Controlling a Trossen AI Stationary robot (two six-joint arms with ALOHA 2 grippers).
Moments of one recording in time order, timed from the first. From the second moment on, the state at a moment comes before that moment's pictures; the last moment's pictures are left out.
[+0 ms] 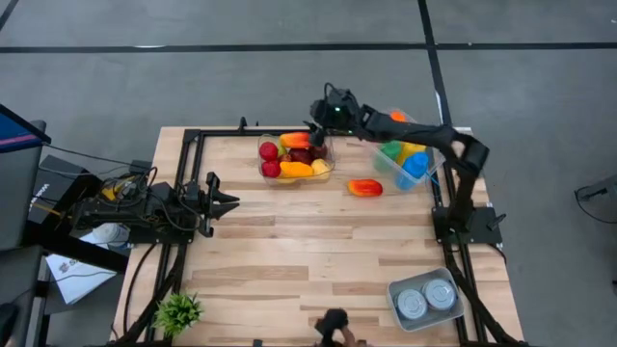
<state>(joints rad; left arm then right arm) 0.01 0.00 0.01 0.16 -0.04 -0.06 -0.52 1.86 1.45 -0.04 0.10 -0.31</state>
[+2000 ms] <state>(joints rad) 0.01 0.00 0.01 0.16 -0.04 -0.06 -0.37 1.47 1.56 -1.11 0.11 -0.14</state>
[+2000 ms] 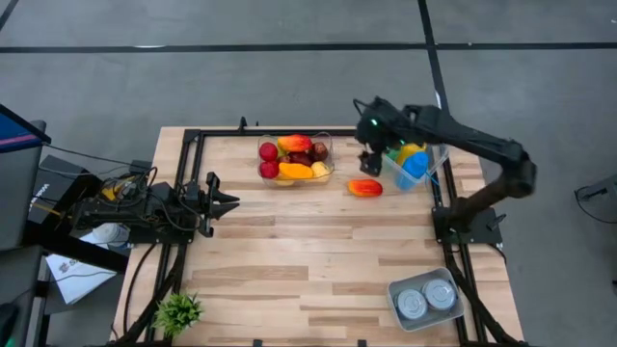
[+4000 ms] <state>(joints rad) 0.01 0.00 0.01 0.16 -0.04 -0.06 0.04 1.44 1.16 -0.63 0.04 -0.01</state>
